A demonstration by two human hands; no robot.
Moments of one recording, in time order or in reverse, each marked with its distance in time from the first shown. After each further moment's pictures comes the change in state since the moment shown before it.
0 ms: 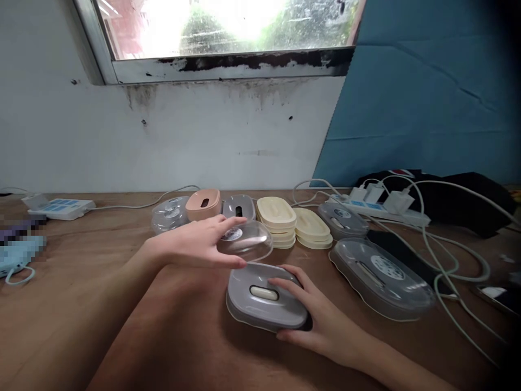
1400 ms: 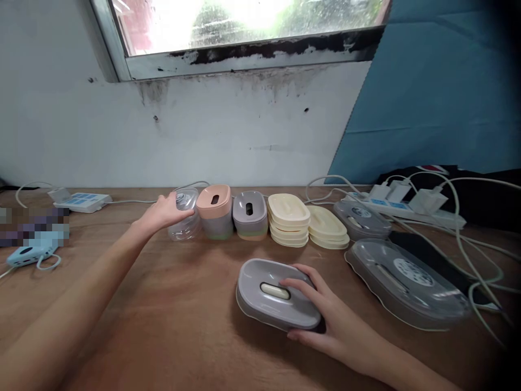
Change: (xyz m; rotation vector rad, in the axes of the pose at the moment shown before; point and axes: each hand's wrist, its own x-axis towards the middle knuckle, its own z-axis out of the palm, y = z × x) left_hand 0.003 -0.124 0.004 0.104 0.388 -0.756; right_hand -0.001 0.000 0.002 -0.031 -0.014 0.015
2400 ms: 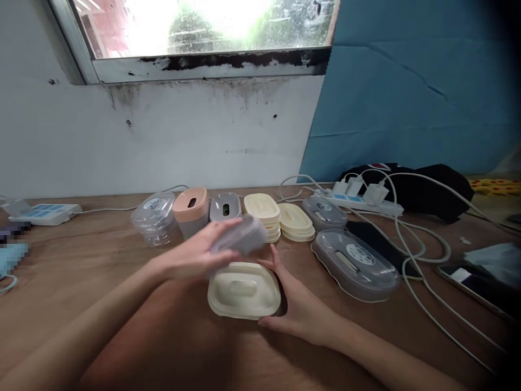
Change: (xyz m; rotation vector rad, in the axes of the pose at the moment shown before) left_hand -0.094 0.101 0.010 -0.398 -0.396 0.759; right_hand 0.003 0.009 0.011 0.144 0.143 -0.142
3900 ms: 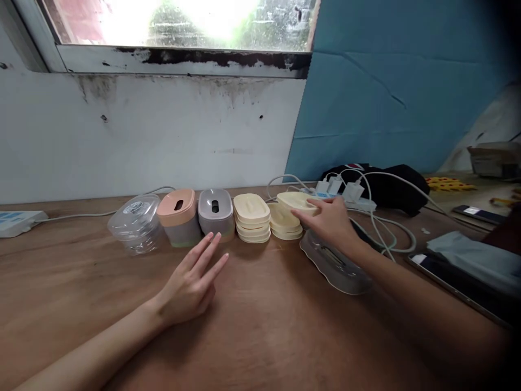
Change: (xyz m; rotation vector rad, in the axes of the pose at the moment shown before) left_hand -0.011 -0.052 0.067 0.645 0.474 0.536; right_hand 0.047 0.033 -0.122 -0.817 0.655 0.510
